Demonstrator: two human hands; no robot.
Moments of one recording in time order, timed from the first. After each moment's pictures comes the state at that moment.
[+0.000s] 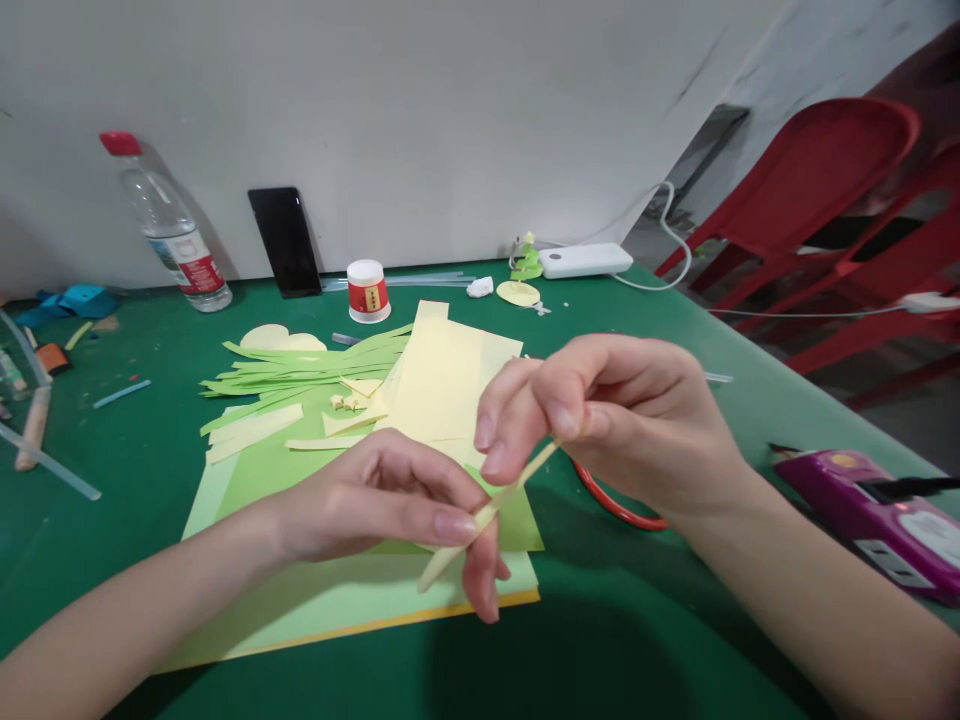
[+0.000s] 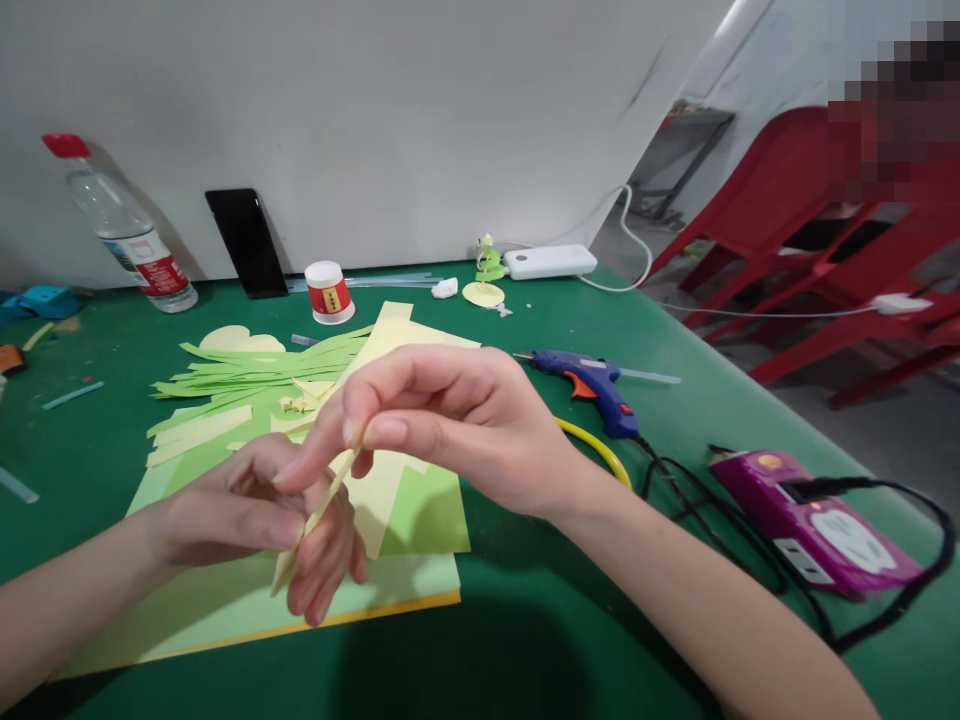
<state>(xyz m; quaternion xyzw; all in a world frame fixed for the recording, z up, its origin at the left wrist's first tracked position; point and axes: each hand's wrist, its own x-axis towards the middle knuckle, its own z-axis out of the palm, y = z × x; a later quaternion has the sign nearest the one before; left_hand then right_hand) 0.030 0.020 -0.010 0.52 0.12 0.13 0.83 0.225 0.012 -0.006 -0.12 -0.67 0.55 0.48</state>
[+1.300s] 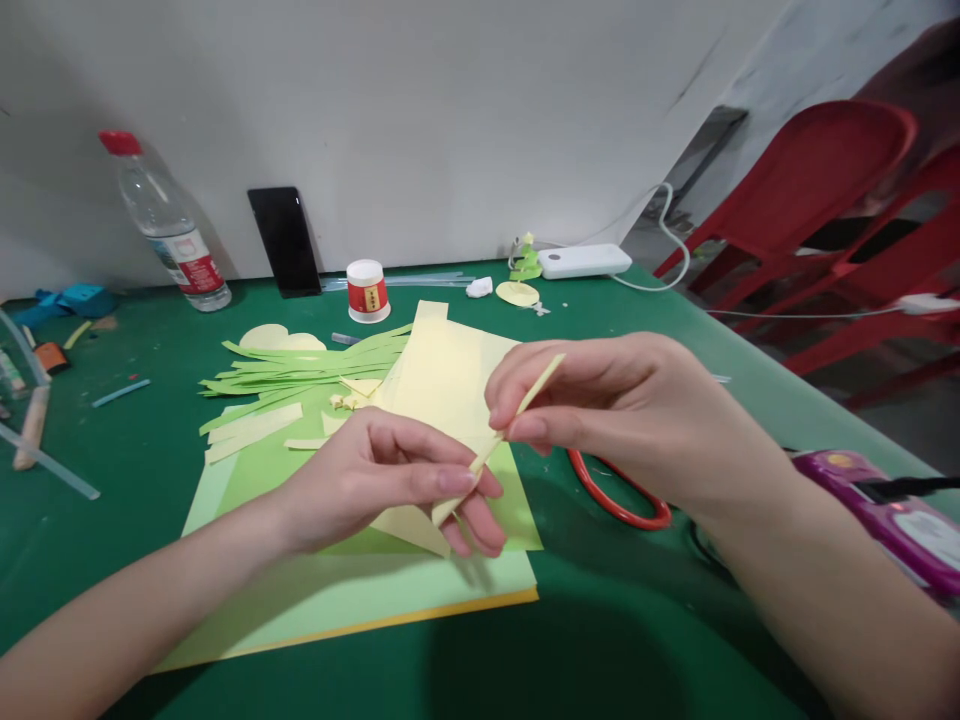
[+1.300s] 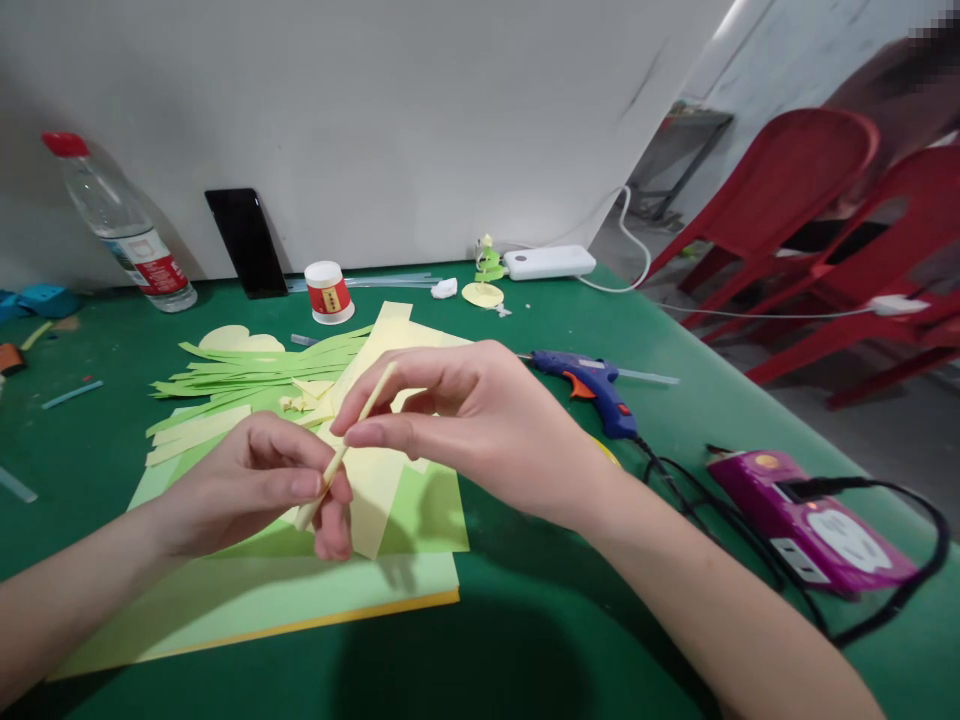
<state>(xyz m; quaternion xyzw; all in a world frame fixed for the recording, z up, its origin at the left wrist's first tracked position) 0.032 0.020 -0.013 0.47 0.19 0.22 0.83 0.228 0.008 0.014 -0.32 -0.69 0.50 0.41</state>
